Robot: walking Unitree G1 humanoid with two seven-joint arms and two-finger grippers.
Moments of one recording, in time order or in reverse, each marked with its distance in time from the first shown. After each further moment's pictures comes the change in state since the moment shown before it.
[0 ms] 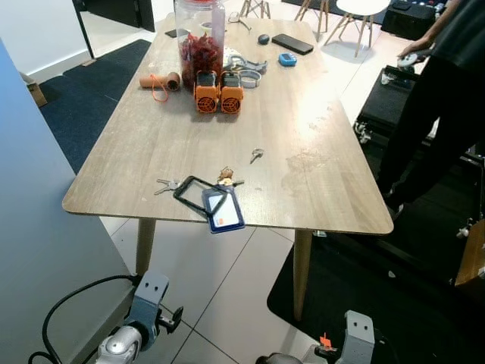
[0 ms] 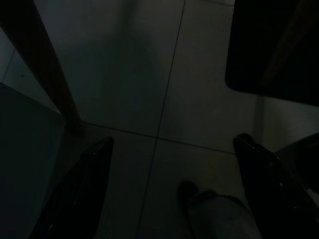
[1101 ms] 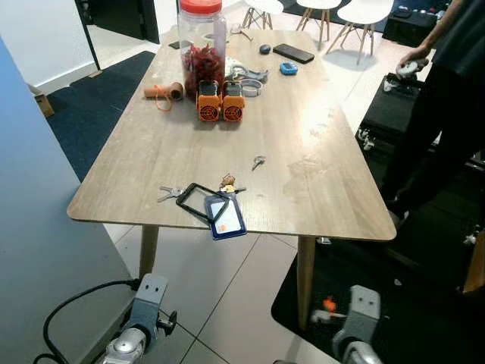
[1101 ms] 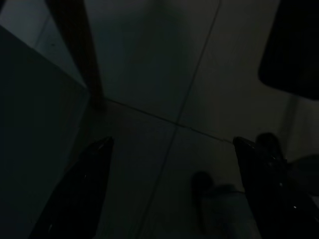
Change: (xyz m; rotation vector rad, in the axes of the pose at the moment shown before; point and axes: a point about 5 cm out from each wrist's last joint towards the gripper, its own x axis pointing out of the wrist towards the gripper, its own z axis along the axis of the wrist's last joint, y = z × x) left arm 0.005 -0.001 -0.008 -0.077 0.107 0.136; right arm 0.005 0.026 0.032 -0.027 -0.158 0.110
